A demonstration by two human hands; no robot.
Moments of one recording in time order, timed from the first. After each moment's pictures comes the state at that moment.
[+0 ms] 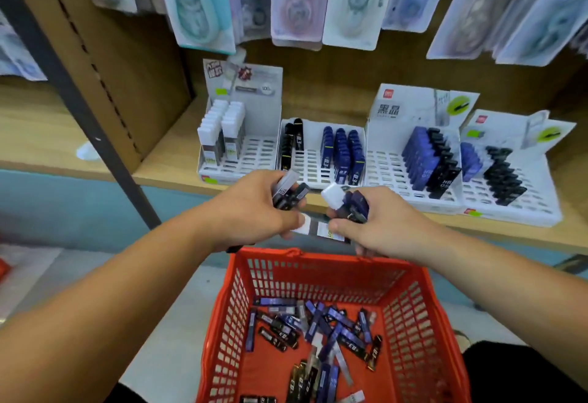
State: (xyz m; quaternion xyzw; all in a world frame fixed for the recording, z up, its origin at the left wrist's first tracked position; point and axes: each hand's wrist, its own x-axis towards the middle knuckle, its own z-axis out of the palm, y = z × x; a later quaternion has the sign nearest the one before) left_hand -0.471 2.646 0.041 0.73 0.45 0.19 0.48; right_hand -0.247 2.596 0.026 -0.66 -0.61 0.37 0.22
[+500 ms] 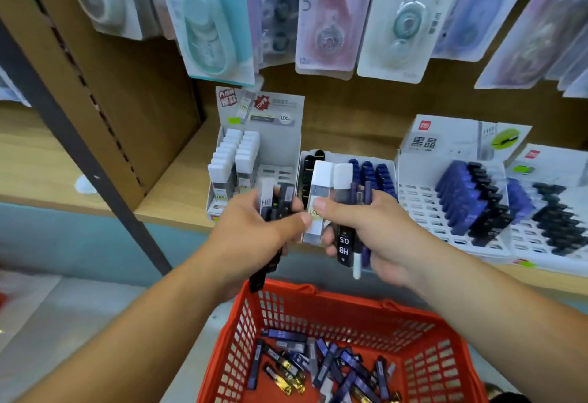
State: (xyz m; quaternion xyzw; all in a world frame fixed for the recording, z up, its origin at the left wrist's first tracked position) left_hand -0.477 2.692 0.020 0.54 0.47 0.39 0.58; right_hand -0.297 2.670 0.035 -0.56 -0.36 0.58 0.46
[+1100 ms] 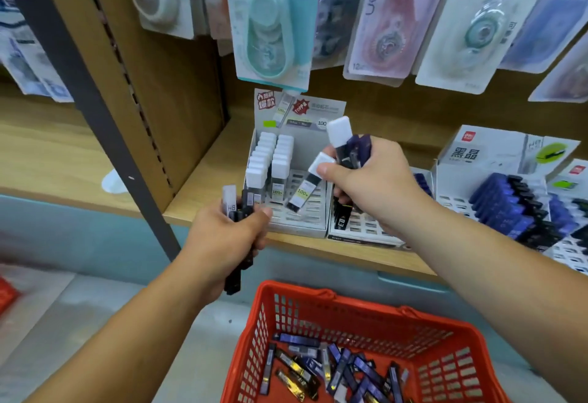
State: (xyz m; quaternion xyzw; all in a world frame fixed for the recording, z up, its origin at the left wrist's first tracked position) left_hand -0.550 2.723 -0.007 0.45 0.56 0.42 0.55; right_hand -0.343 2.735 0.058 -0.63 -0.53 0.34 0.45
